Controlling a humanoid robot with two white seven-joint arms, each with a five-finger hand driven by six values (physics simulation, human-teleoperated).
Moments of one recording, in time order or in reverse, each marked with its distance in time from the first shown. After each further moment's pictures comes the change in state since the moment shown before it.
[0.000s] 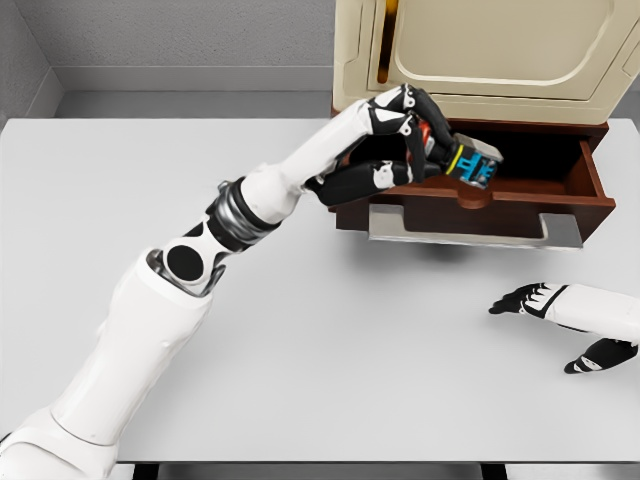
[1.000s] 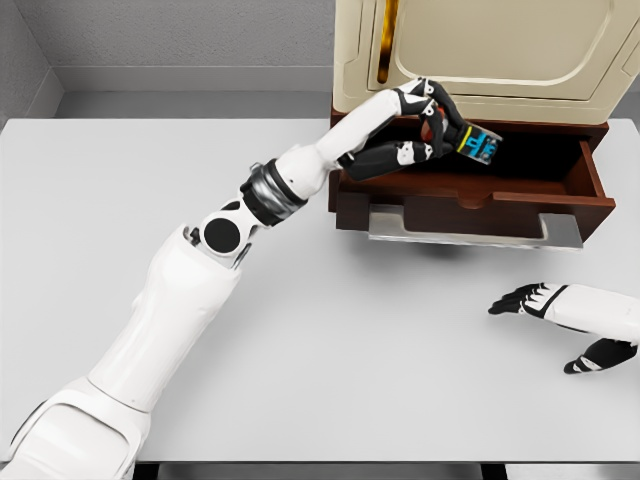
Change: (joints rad) left arm -0.092 -0.097 0.012 0.284 -0.103 0.001 0.004; right arm -0.002 0.002 0.001 0.000 0.000 0.000 0.002
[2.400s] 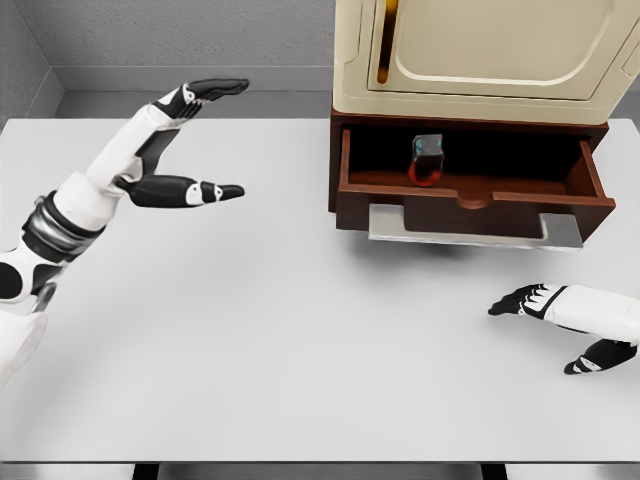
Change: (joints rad) left arm 0.259 0.549 0.169 -0.386 0.370 0.001 -0.053; right arm -0.002 0.001 0.000 0.000 0.000 0.000 0.008
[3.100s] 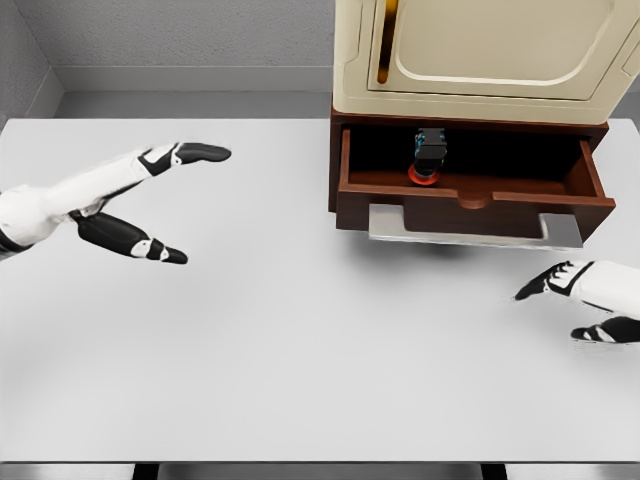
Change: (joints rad) left arm -0.009 0.279 -0.024 -0.035 0.034 -0.002 -0.225; right arm 0.044 -0.144 0.008 -0.019 -0.002 0.000 -0.250
